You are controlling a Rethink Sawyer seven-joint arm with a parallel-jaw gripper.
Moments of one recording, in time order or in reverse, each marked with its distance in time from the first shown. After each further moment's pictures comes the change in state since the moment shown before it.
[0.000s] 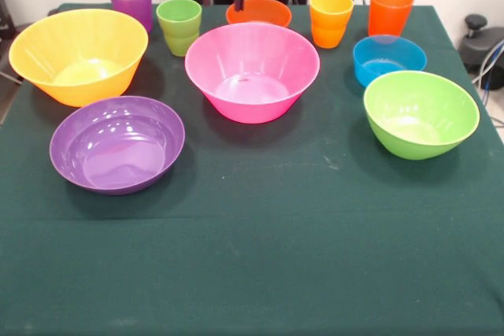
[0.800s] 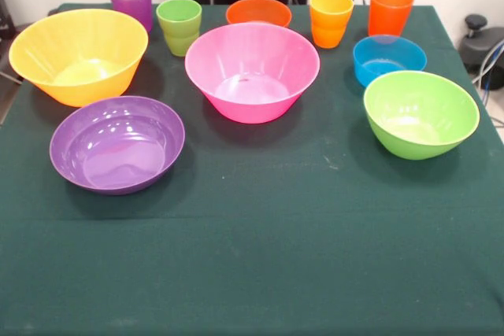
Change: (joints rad) arm -0.080 -0.080 0.048 0.077 -0.024 0.037 -0.052
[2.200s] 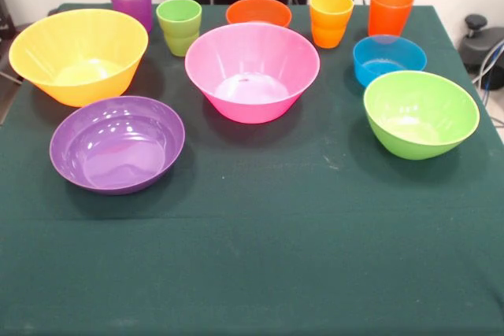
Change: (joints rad) arm 0.085 -0.411 -0.012 0.041 0.003 0.232 0.000
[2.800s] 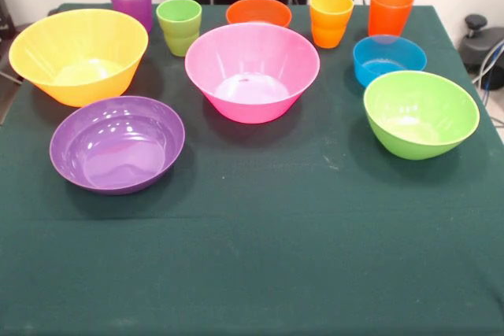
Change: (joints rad) arm -0.005 -0.132 0.000 0.027 0.068 0.078 0.000
